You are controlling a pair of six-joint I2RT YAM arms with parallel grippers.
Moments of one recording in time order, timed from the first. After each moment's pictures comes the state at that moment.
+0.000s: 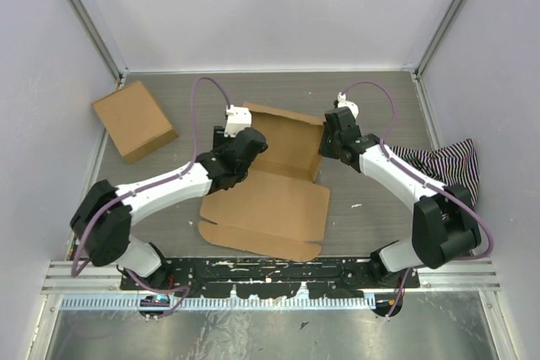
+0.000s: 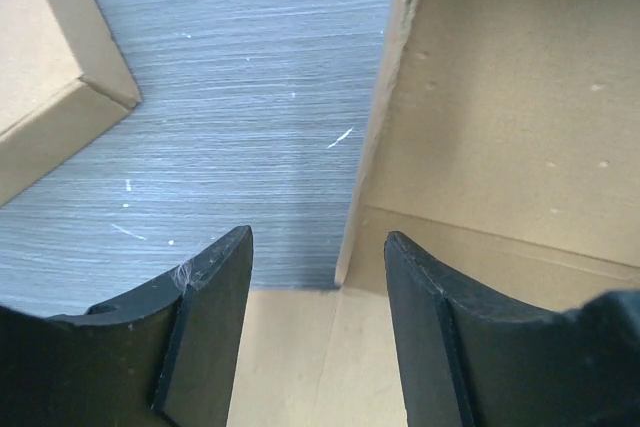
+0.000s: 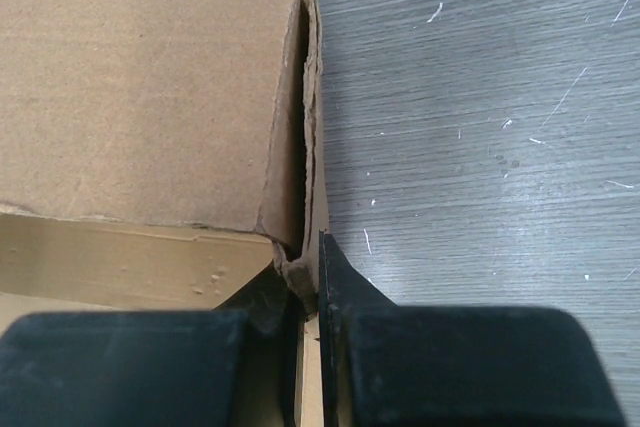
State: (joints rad) left arm -0.87 1.54 1.03 -0.22 -0.87 -0.41; right arm 0.42 1.41 0.94 -0.31 0.17 0.52
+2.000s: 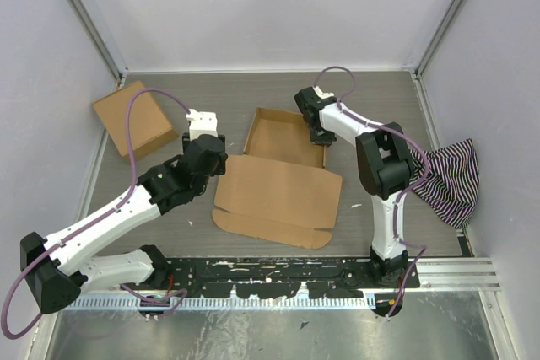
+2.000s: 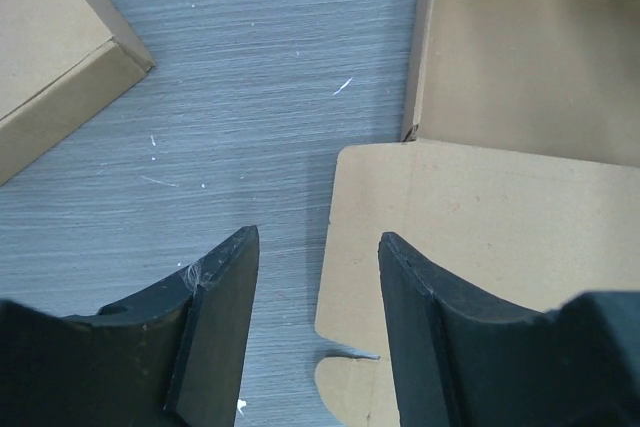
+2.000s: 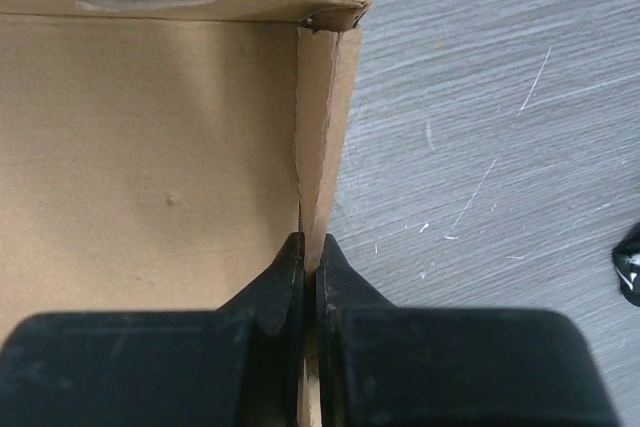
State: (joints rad) left arm -0.85 1.08 0.96 -0.52 -0.69 -0.43; right arm 0.41 2.07 1.55 -0.76 0.48 0.45
